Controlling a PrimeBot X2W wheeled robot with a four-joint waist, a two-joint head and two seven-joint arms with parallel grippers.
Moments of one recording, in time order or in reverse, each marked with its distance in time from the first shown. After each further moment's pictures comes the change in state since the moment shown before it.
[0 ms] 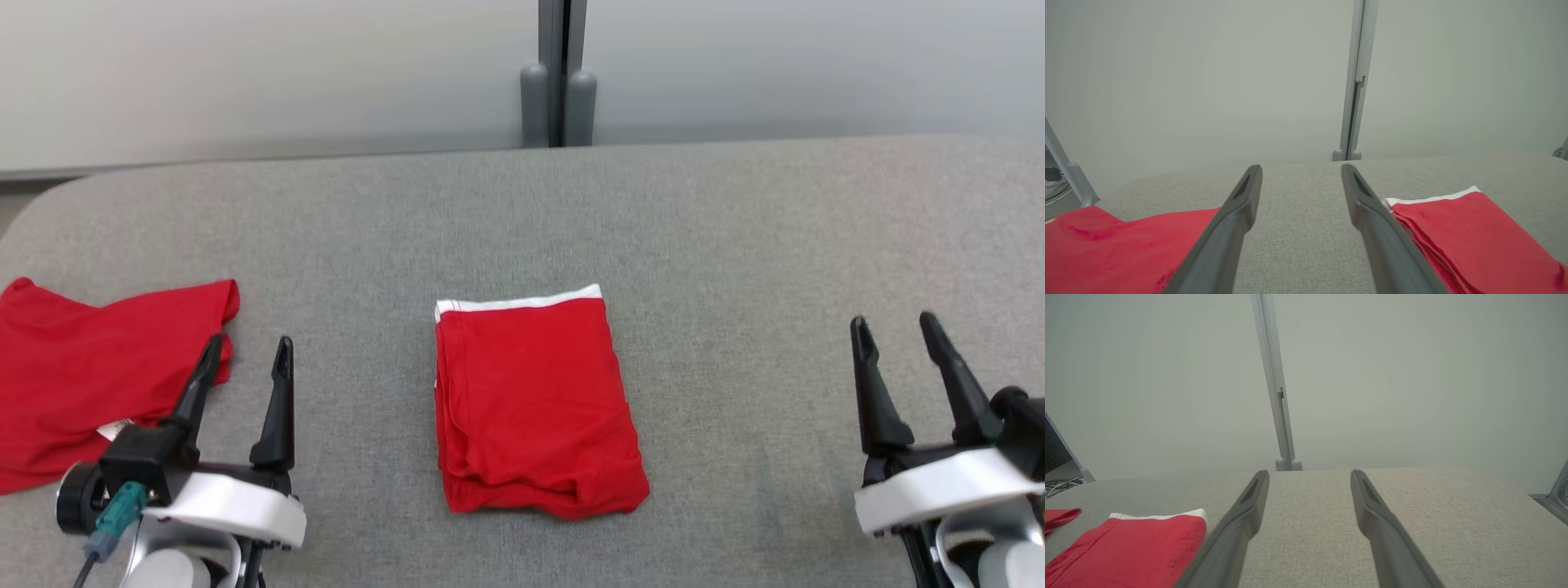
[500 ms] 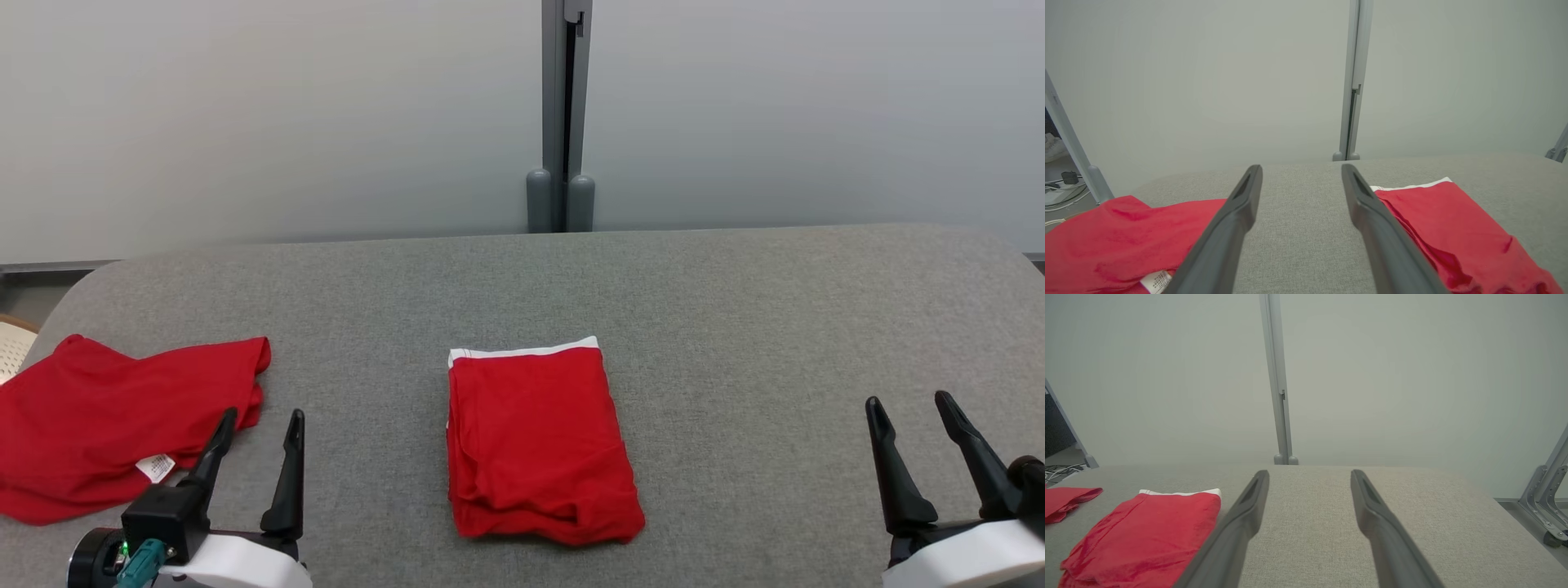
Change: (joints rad) left arm 0.134 0.009 -0.024 -0.030 0.002 0.026 0.032; right arm 0.200 -0.031 -0.021 -0.135 -0.003 0.000 0.112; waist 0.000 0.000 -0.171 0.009
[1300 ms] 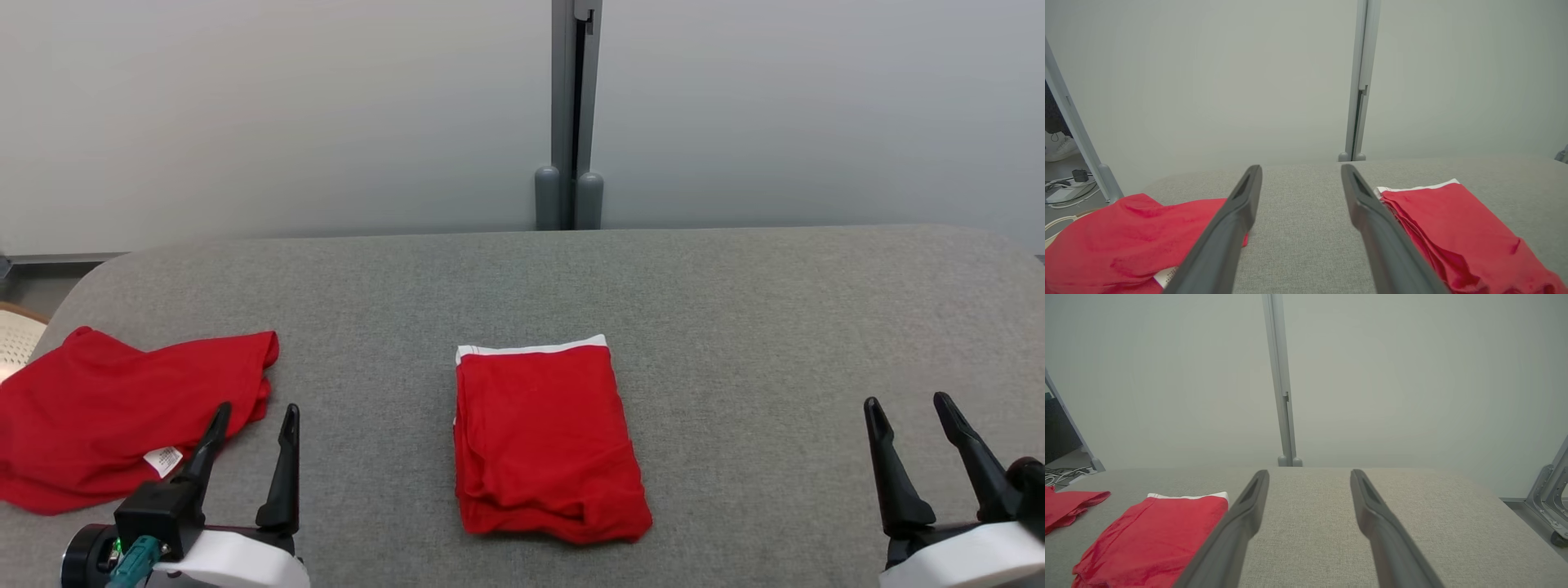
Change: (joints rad) left arm 0.008 0.018 -0.005 -0.027 -0.015 0.022 0.012; right arm 0.013 0.027 -0.011 -0.043 -0.006 0.000 0.028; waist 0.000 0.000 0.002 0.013
